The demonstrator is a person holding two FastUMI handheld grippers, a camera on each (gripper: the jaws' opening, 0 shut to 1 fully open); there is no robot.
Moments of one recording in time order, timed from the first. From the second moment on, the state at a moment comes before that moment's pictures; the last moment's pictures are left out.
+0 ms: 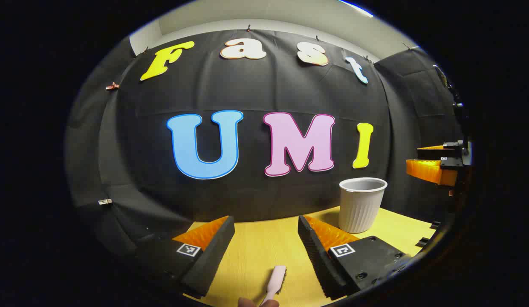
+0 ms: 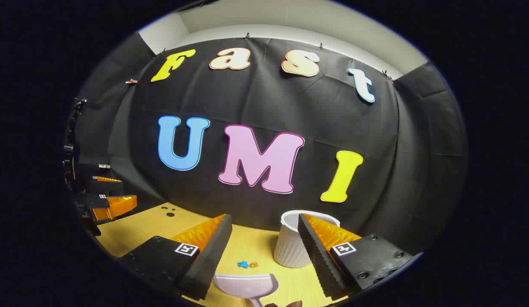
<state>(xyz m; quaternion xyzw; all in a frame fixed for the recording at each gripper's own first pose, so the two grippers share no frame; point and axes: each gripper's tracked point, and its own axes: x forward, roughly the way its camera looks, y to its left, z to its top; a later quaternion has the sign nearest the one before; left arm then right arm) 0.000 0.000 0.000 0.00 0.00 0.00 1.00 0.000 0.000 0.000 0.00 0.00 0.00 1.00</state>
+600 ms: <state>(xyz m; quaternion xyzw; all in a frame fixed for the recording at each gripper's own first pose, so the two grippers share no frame) 0.011 0.018 -0.009 0.00 0.00 0.00 1.00 0.009 0.018 -0.007 -0.01 0.01 0.00 1.00</state>
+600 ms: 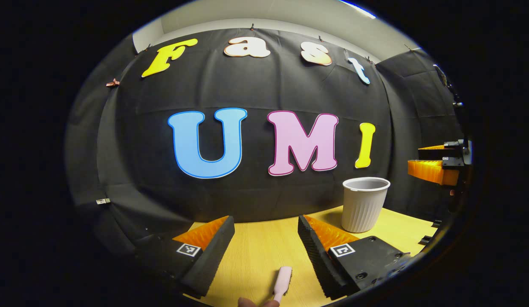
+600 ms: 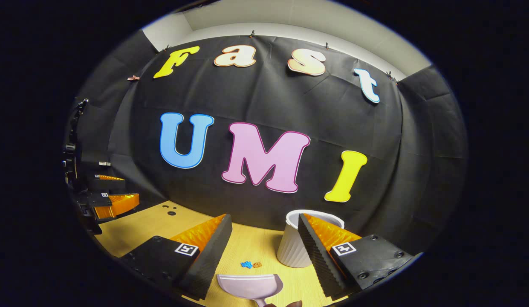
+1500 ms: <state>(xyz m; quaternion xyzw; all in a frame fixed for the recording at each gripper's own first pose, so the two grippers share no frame) 0.006 0.030 -0.057 -0.02 0.06 0.03 1.00 -0.051 0.016 -0.334 0.00 0.44 0.07 0.90</state>
